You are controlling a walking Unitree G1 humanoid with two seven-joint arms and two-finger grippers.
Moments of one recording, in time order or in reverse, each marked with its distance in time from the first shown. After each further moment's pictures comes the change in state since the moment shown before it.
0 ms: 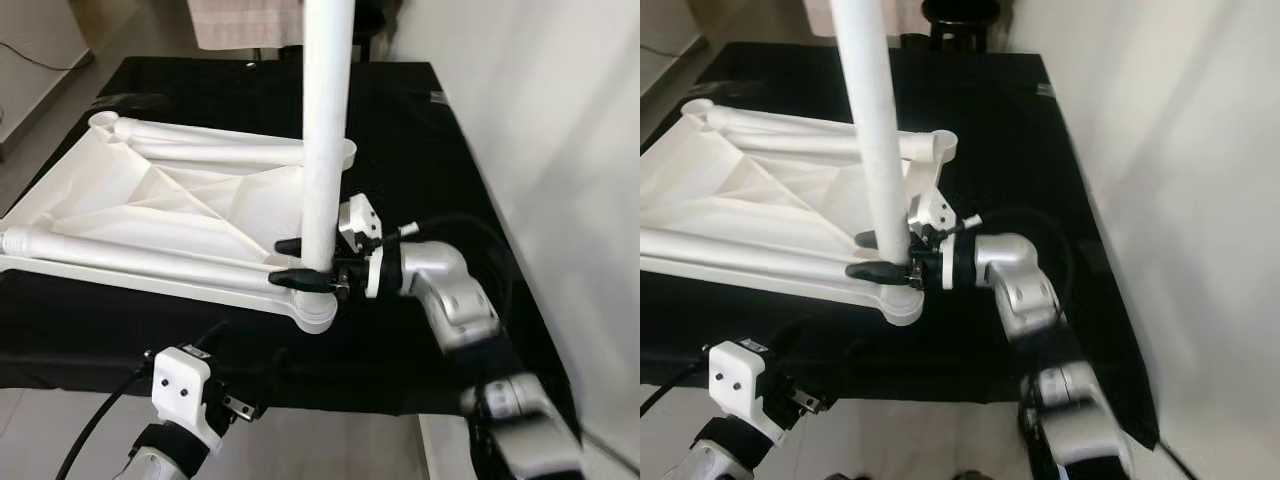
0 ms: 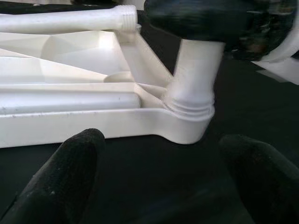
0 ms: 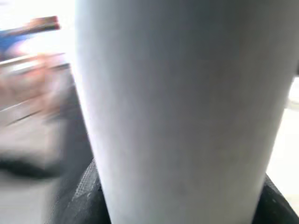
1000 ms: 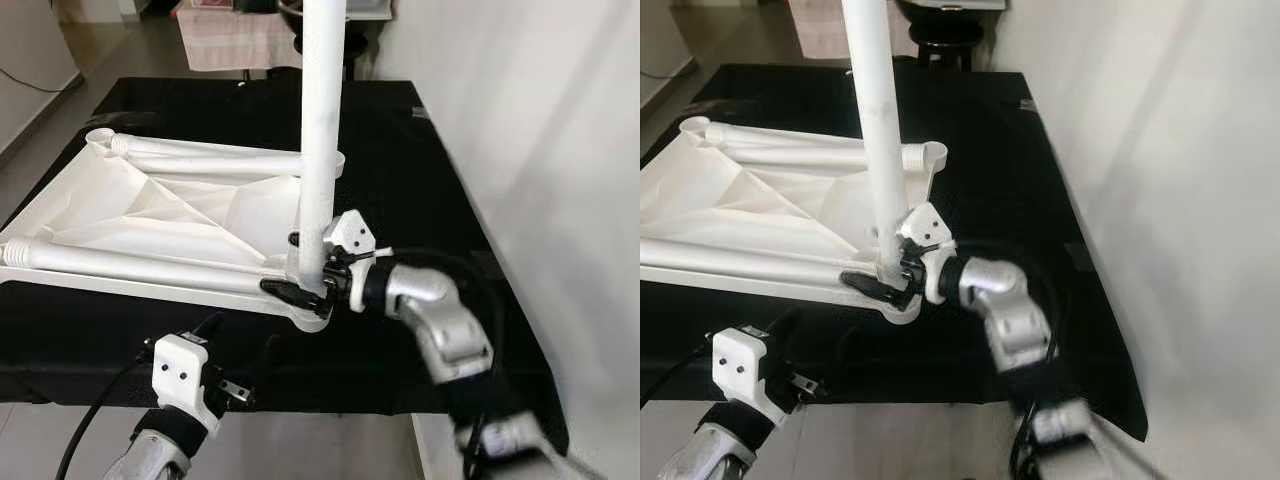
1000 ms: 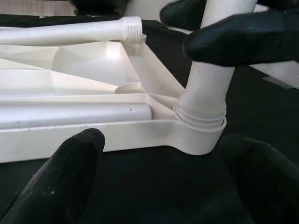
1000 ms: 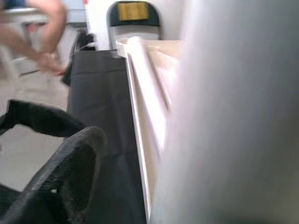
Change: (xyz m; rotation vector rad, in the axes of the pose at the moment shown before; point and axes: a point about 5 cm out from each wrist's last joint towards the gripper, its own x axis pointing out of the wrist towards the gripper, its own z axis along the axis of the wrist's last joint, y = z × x) left arm 0.006 0.009 -0.003 0.010 -0.009 0.032; right arm 0.000 -0.004 0.011 -0.157 0.113 0.332
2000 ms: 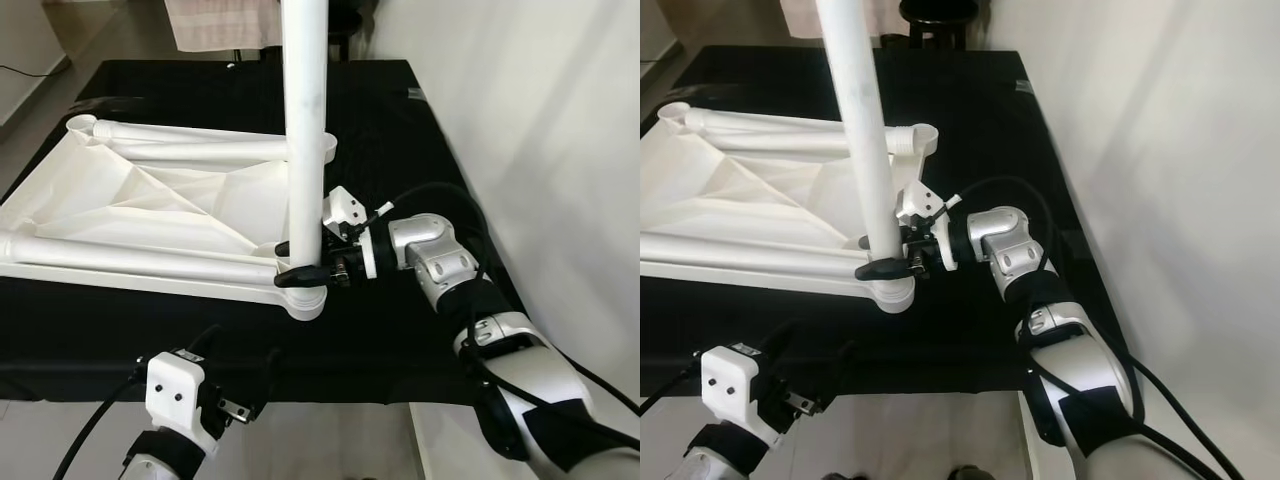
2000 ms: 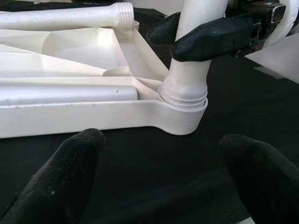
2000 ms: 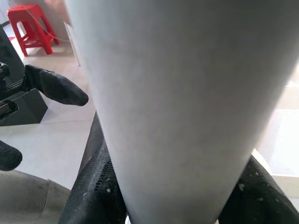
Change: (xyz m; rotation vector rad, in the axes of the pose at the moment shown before) left arm -0.014 -0.009 0.006 0.000 0.005 0.009; right arm -0.007 -0.043 -0.004 0.032 0.084 0.204
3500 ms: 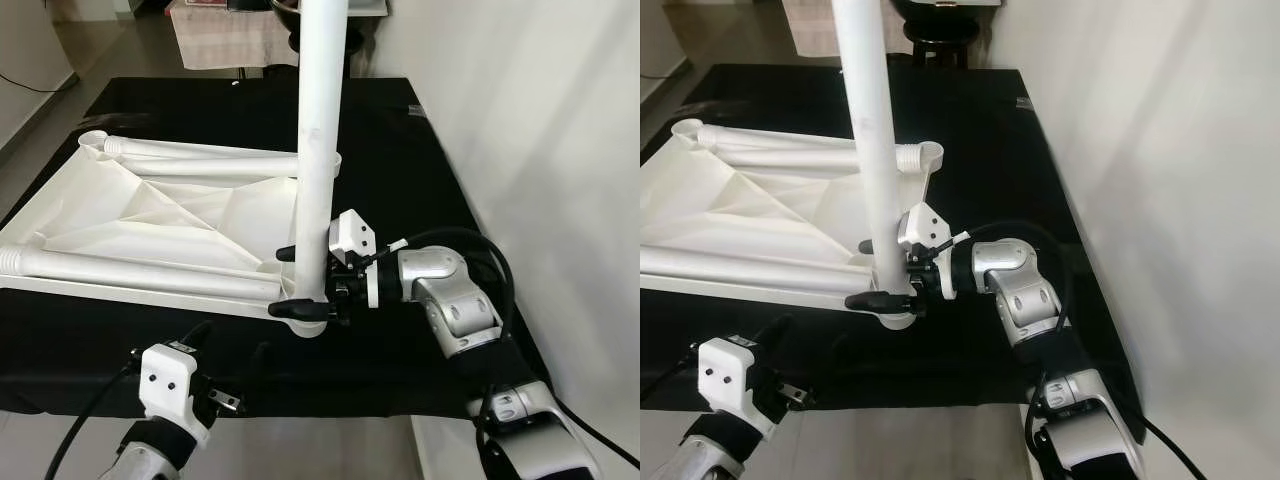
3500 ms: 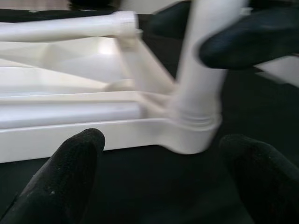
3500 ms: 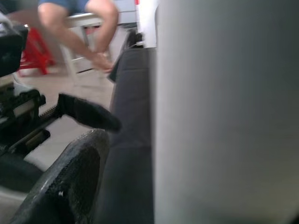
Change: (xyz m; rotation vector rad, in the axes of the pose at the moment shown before) left arm 0.000 0.008 -0.003 0.007 0.007 0.019; right arm 0.031 0.031 0.008 0.035 -0.078 0.060
